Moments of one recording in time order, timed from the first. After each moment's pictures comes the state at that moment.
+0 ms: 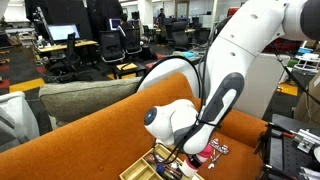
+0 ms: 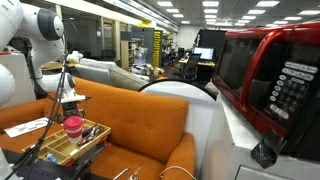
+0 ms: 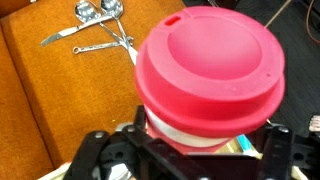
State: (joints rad) arm 0.39 0.90 0.13 -1.74 -0.36 2.06 -0.23
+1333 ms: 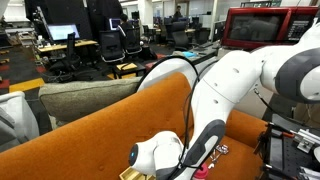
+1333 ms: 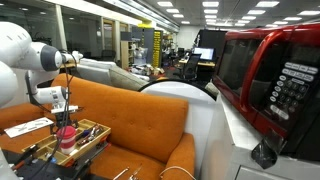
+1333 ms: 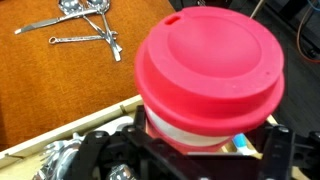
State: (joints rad) arm 0.50 1.28 0.16 -1.27 -0.37 1.79 -0.23
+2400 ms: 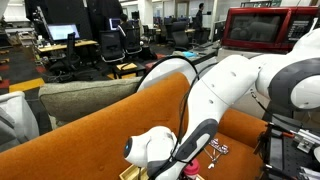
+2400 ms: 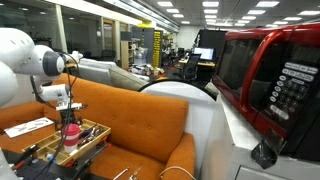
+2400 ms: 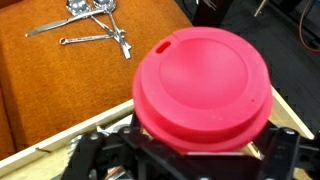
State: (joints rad) arm 0.49 1.34 0.15 -1.12 -0.36 1.72 -0.24
